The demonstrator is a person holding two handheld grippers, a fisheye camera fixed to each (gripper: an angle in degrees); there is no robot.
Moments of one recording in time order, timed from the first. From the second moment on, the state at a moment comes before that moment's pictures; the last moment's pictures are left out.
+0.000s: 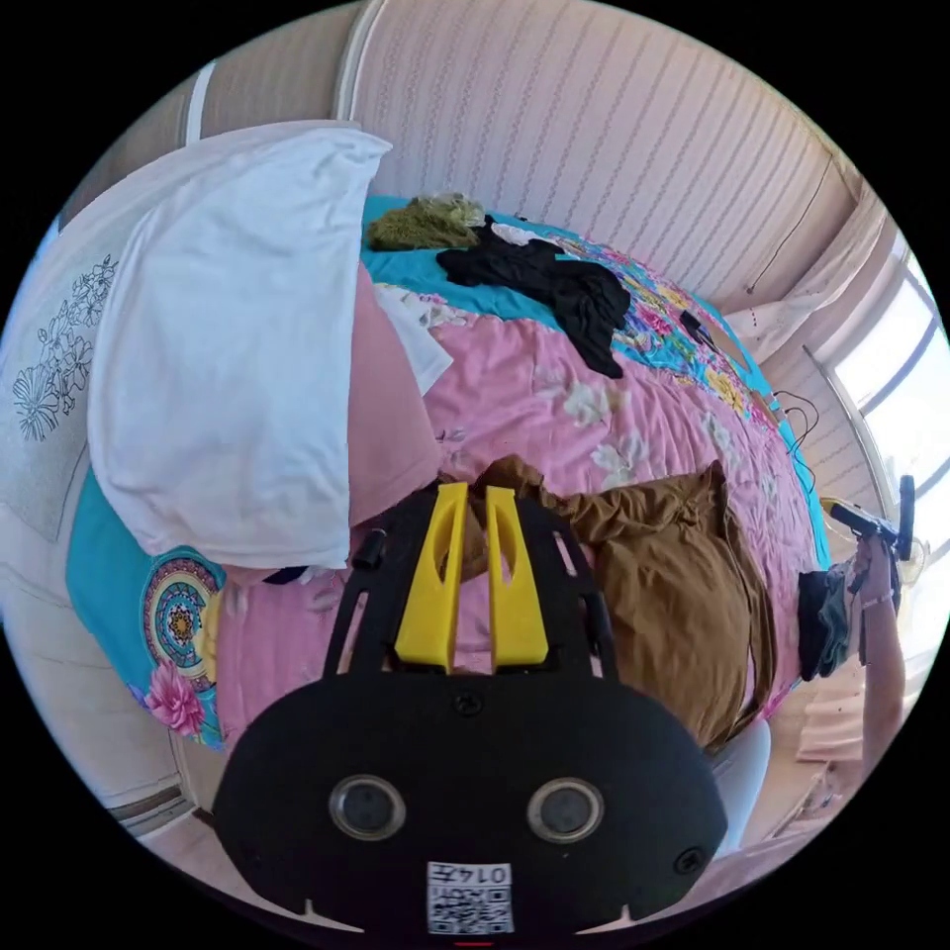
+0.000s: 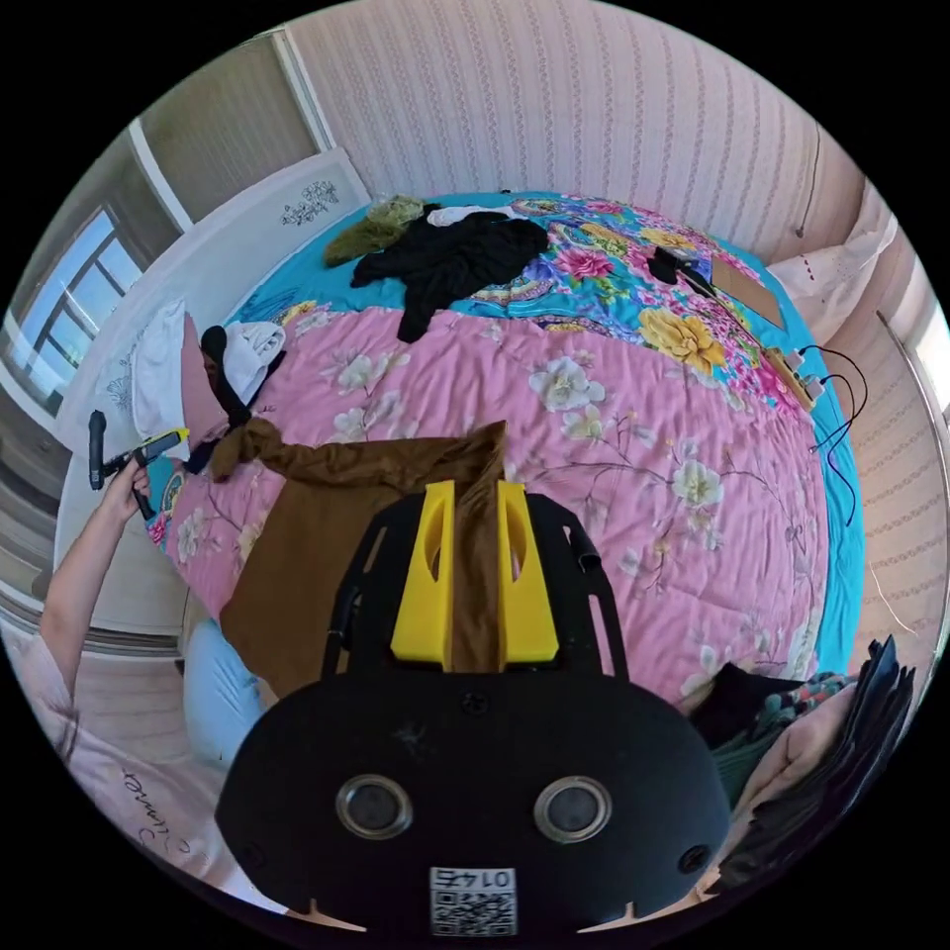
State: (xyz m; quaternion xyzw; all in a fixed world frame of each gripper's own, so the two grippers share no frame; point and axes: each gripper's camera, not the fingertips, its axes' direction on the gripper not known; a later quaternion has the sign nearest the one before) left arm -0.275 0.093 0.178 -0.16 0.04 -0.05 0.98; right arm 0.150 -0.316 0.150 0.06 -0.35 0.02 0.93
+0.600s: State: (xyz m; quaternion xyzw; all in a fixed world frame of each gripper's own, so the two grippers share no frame) left arm -0.217 0.288 0.130 -0.29 0.16 0.04 0.94; right arm 0.083 -0.079 0.248 -0.16 -0.54 0.08 0.83
